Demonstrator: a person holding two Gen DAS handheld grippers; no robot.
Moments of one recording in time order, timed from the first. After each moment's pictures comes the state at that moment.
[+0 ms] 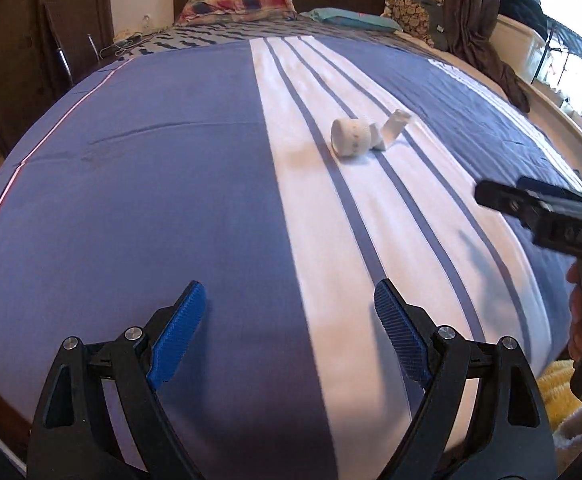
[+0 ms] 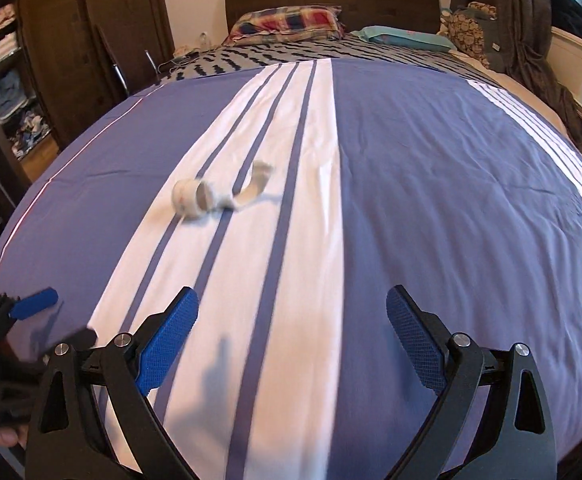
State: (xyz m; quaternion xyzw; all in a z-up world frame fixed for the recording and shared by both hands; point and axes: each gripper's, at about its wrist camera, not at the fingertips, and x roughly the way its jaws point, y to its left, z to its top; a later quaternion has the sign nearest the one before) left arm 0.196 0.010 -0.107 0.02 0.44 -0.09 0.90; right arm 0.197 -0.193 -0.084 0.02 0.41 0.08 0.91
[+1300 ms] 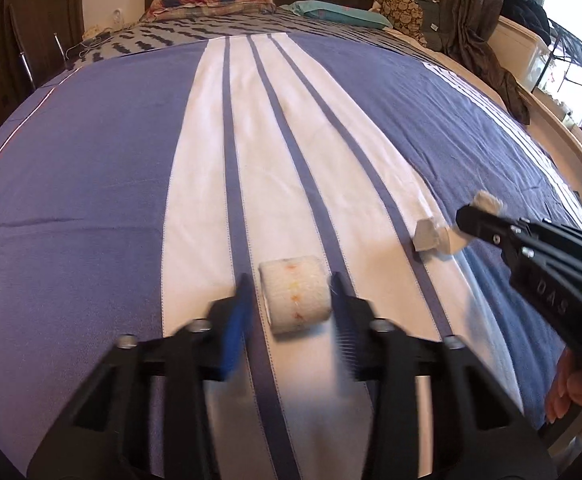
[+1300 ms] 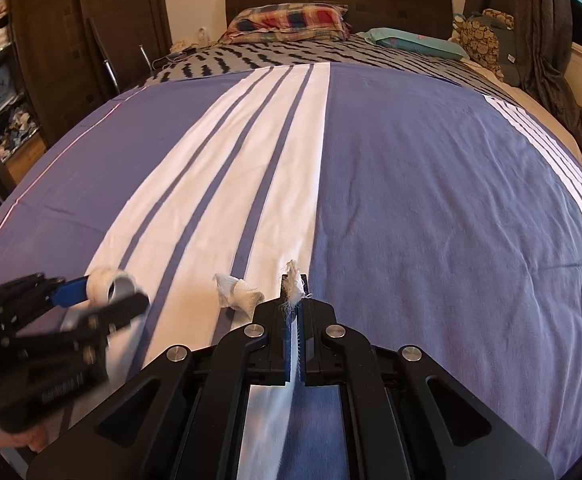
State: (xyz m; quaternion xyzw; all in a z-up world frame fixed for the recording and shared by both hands) left arm 0.325 -0.055 -0.112 0.00 0.45 -0.13 0.89; right arm 0.283 -0.212 -0.089 0.00 0.41 0.08 0.91
